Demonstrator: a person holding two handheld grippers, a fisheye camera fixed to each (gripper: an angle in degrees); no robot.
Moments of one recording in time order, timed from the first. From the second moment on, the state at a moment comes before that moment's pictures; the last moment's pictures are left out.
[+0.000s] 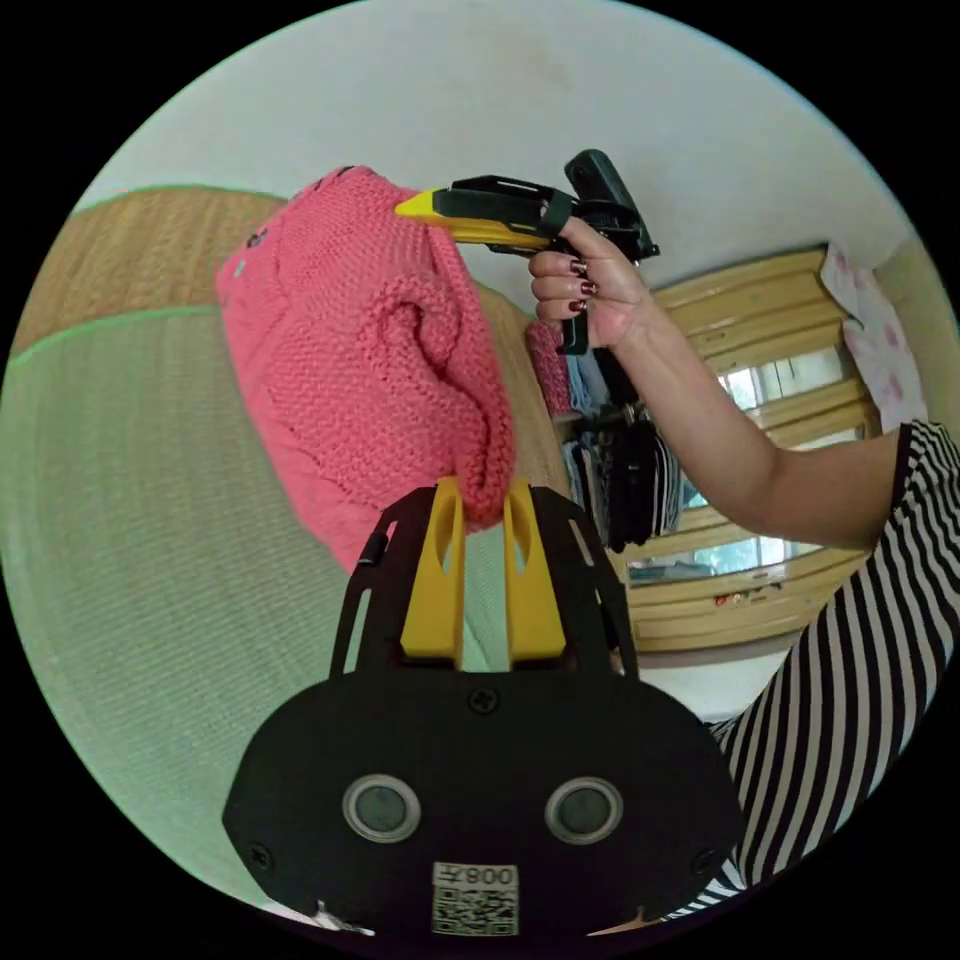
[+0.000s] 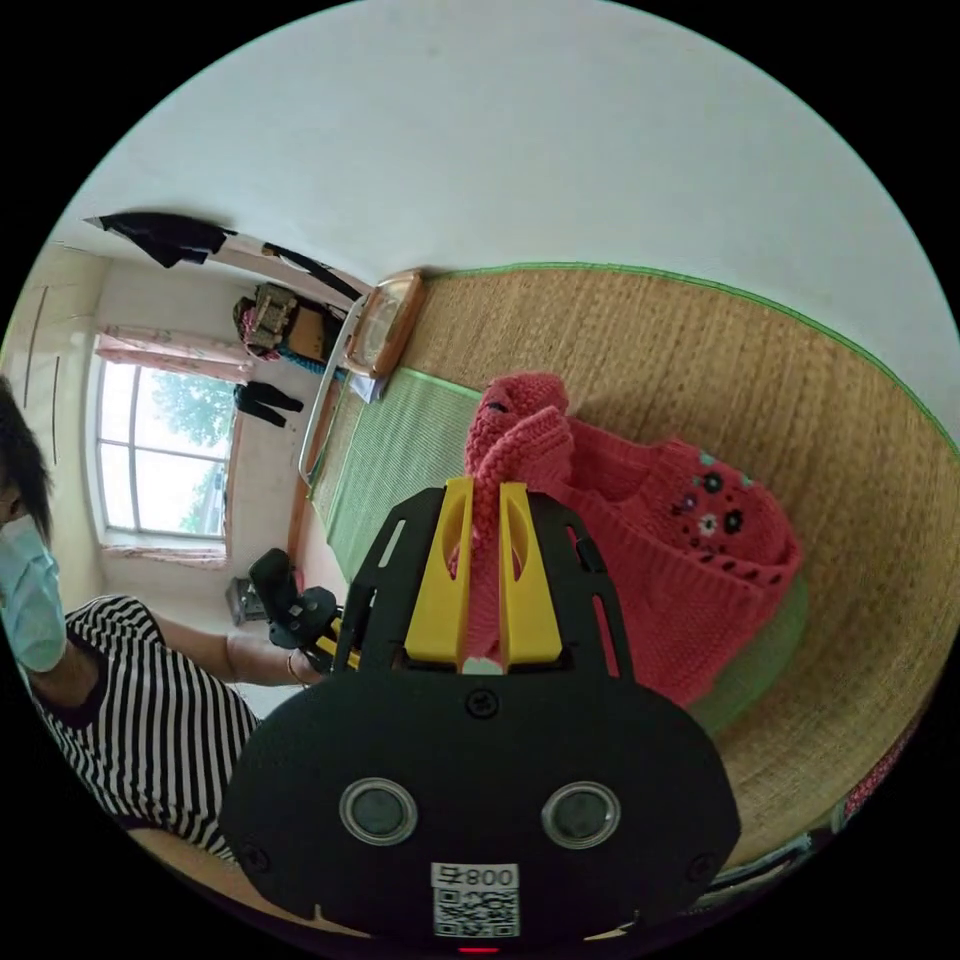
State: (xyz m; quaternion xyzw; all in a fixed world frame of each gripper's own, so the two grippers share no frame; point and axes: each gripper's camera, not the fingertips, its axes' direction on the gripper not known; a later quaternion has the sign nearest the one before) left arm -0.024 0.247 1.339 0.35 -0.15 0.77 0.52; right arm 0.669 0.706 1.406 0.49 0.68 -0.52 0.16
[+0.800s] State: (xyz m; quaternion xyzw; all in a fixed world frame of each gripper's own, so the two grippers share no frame) left arm 0.166 0.229 1.635 0.38 -0.39 0.71 0.44; right arm 0.768 0.981 1.138 0.53 0.55 -0.61 0.21
